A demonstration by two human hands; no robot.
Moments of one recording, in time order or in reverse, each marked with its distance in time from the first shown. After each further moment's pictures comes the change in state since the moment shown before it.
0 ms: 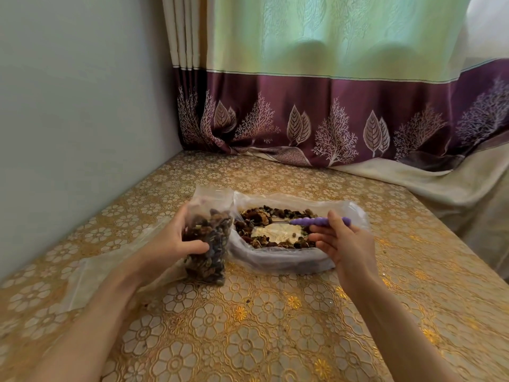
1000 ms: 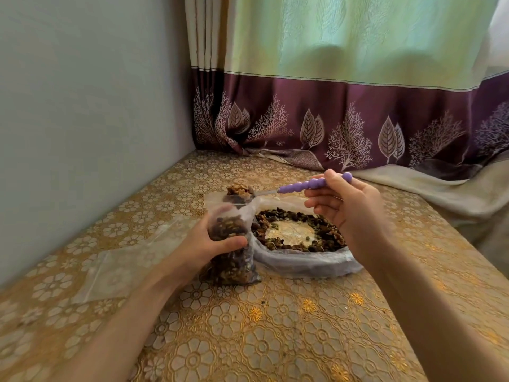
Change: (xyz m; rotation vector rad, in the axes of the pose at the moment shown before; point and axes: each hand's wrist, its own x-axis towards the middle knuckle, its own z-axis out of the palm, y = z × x) left_hand 0.009 -0.009 0.015 -0.111 0.053 -0.025; right_hand -0.006 -0.052 0.042 -0.051 -0.326 -0.195
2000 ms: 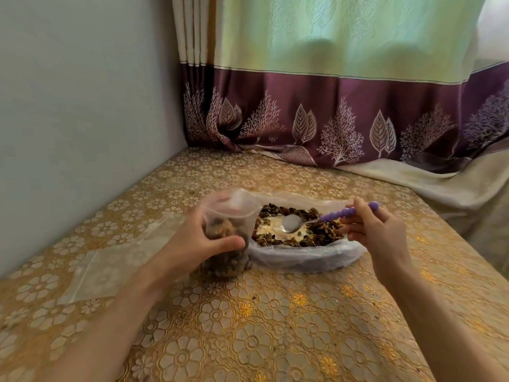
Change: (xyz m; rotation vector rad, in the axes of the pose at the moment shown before) left_hand -0.006 0.012 0.007 0.182 -0.013 0.188; right_hand -0.008 0.038 -0.065 -0.215 0.259 -0.033
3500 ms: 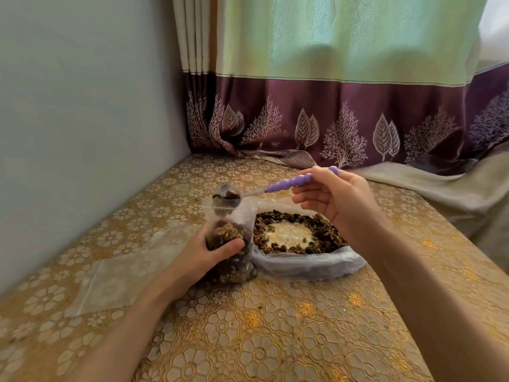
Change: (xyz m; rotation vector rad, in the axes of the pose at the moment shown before) left_hand -0.002 -0.011 0.002 -0.067 0.031 -0.133; right_hand 0.005 -0.060 0.057 0.207 -0.388 0.045
